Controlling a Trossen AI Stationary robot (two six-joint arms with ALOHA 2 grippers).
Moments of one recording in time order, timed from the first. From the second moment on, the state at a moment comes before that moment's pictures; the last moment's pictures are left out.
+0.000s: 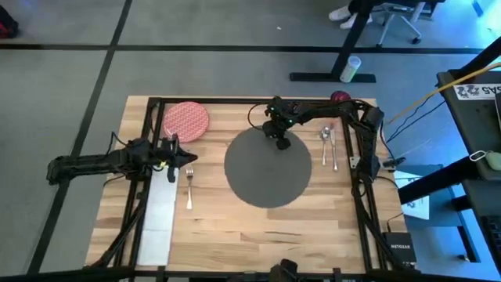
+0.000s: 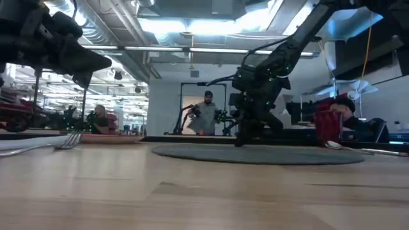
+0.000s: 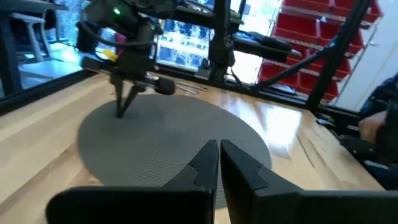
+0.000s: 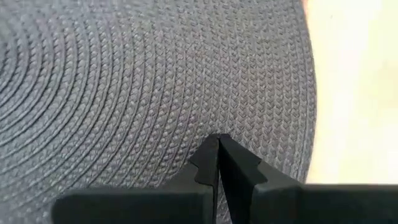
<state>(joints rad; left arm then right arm) 0.14 0.18 0.03 0.06 0.06 -0.18 -0.59 1.98 1.14 -0.29 -0.29 -0.86</state>
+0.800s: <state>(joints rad) -0.14 0.73 0.45 -0.24 0.01 -0.26 -0.52 1.95 1.47 -0.87 -0.14 -1.11</state>
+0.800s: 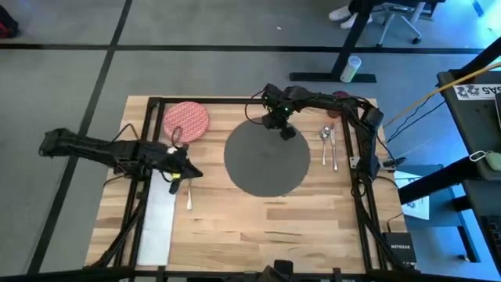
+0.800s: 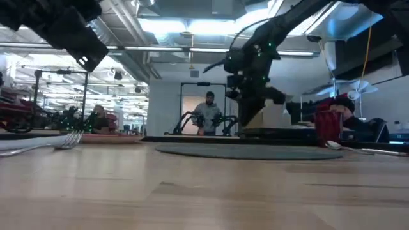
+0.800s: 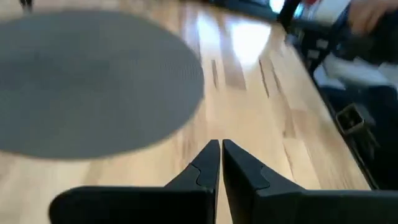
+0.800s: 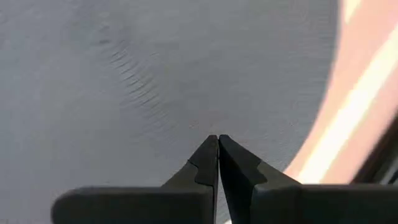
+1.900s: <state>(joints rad) -0.23 1.26 0.61 -0.71 0.05 -1.56 -0.47 1.81 1.41 -0.86 -0.10 -1.11</state>
